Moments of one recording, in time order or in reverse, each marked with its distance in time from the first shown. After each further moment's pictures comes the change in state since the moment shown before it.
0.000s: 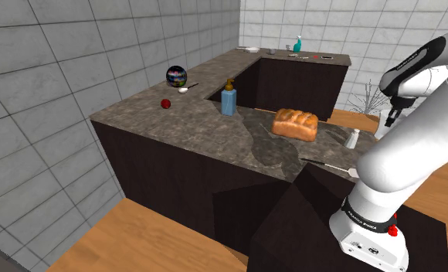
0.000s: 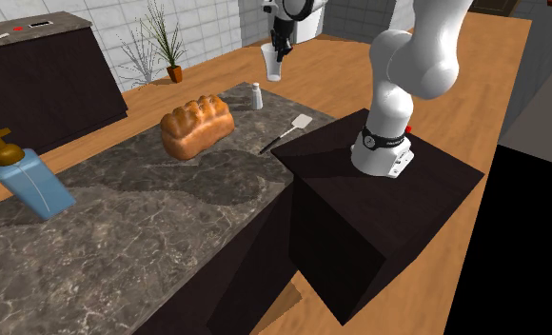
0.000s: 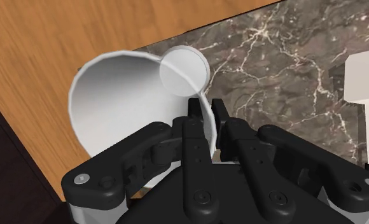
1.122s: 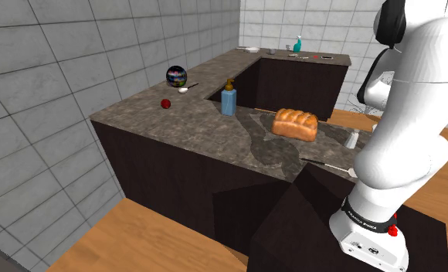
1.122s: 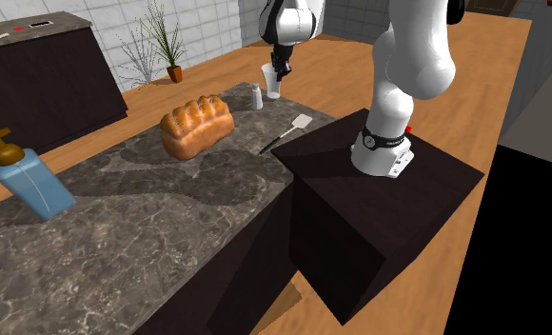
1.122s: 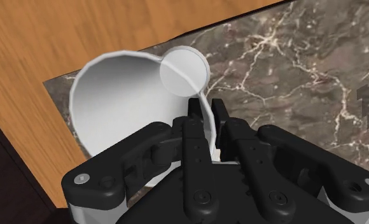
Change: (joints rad) arm -0.105 0.435 0.196 -0.031 0.916 0.239 -0.656
